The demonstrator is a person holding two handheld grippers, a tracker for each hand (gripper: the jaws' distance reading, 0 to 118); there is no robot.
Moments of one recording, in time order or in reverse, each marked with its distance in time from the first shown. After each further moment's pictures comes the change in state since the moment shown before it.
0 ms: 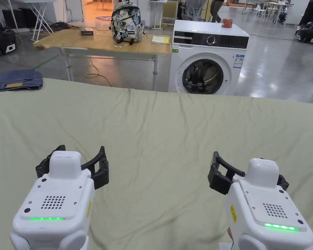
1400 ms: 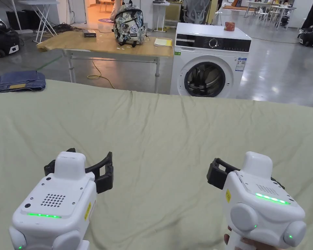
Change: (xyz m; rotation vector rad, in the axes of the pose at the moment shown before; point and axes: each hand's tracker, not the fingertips) left arm -0.008 0.001 -0.006 -0.052 -0.109 0.006; right arm -0.014 0.015 -0.025 -0.277 -0.138 -0.044
